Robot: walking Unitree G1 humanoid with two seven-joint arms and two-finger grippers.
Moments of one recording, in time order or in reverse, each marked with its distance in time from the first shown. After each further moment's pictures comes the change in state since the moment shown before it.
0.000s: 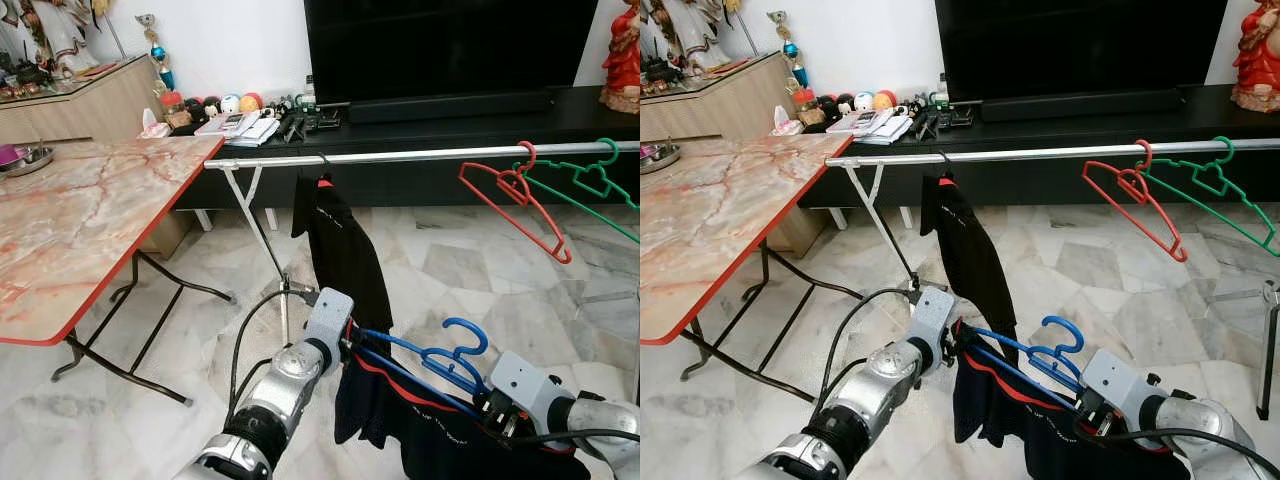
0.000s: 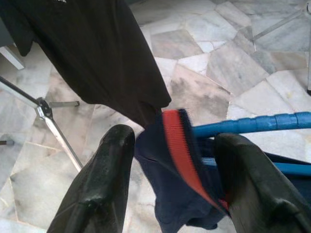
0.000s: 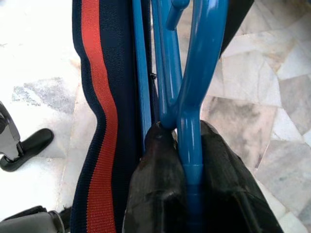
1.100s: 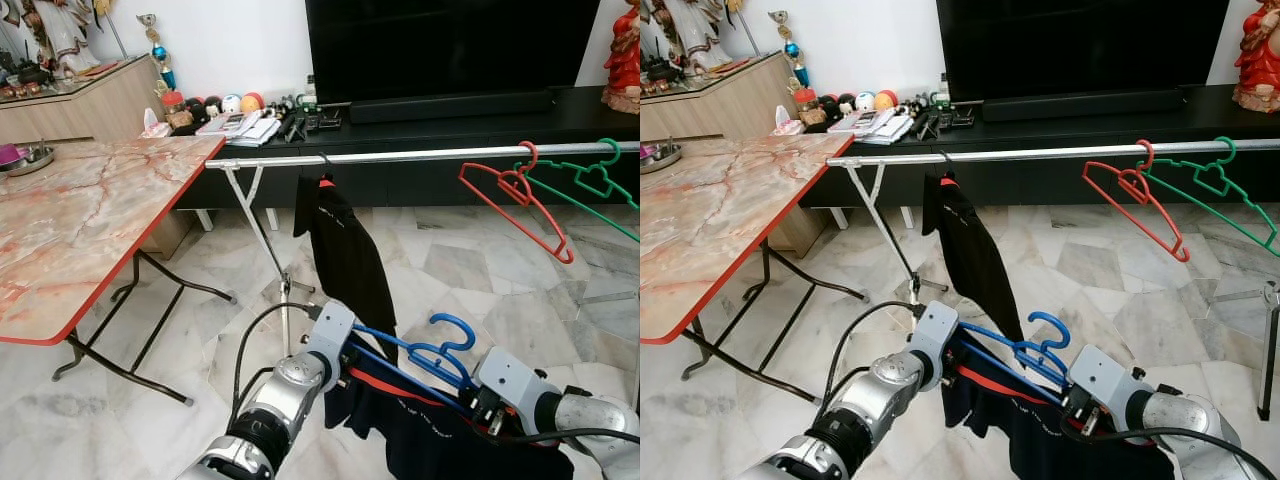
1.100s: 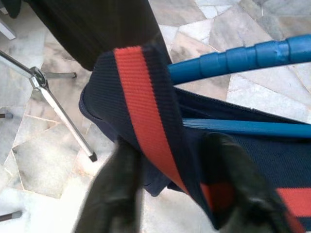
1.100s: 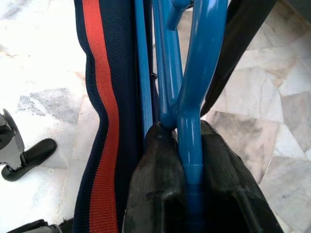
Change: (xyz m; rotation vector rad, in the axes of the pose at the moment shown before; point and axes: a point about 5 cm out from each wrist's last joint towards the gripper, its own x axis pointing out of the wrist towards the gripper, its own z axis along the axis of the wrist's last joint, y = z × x) left arm -0.001 -0.002 -0.016 0.010 0.126 -0.005; right arm 0.003 0.006 0.013 -0.019 -0.046 0.018
